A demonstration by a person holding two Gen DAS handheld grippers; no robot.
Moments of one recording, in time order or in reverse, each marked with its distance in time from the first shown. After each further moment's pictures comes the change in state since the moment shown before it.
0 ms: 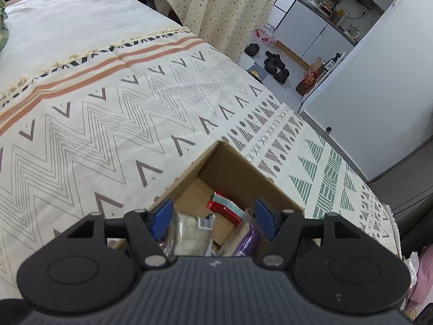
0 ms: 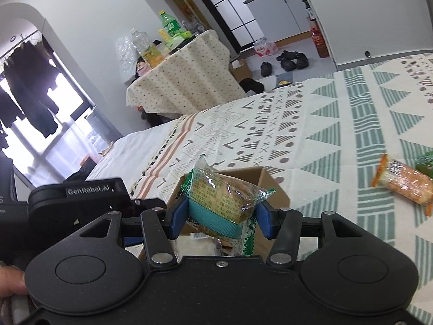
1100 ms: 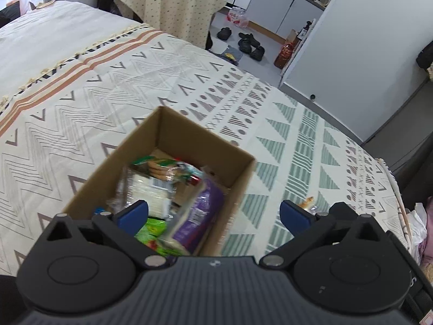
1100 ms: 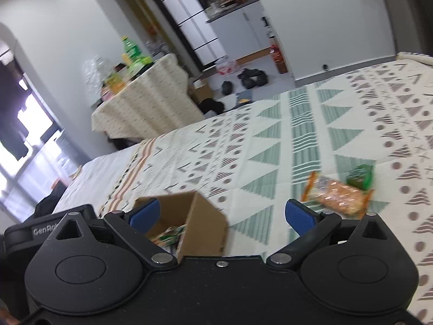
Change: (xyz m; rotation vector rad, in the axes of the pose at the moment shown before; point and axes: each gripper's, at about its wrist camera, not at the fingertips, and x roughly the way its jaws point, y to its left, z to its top) left arm -0.016 -0.075 -0.055 0.185 0.040 -0.005; right arm -0.054 -0.044 0.013 0.070 -0.092 -0.174
